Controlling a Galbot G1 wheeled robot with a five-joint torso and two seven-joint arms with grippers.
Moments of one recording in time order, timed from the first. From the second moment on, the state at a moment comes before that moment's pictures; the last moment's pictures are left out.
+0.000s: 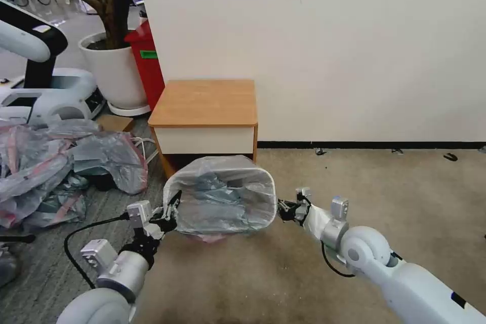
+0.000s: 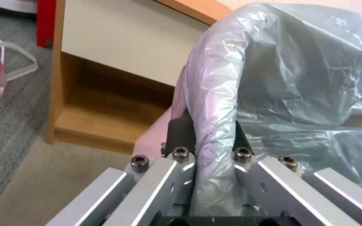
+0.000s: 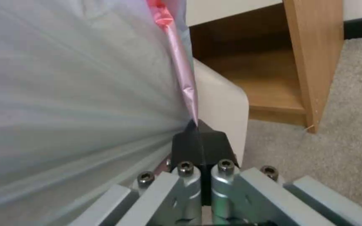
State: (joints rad) left arm 1.72 -1.24 -0.59 -2.34 -0.76 0.30 -0.09; right arm -1.06 0.88 -0.02 1.79 0.98 -0.26 -0.14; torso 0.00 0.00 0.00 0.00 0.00
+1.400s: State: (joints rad) left arm 1.64 -1.25 -0.57 -2.22 -0.77 0.32 -0.13; right arm -1.10 0.86 -0.01 1.79 0.85 -0.15 -0.07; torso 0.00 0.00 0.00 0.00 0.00
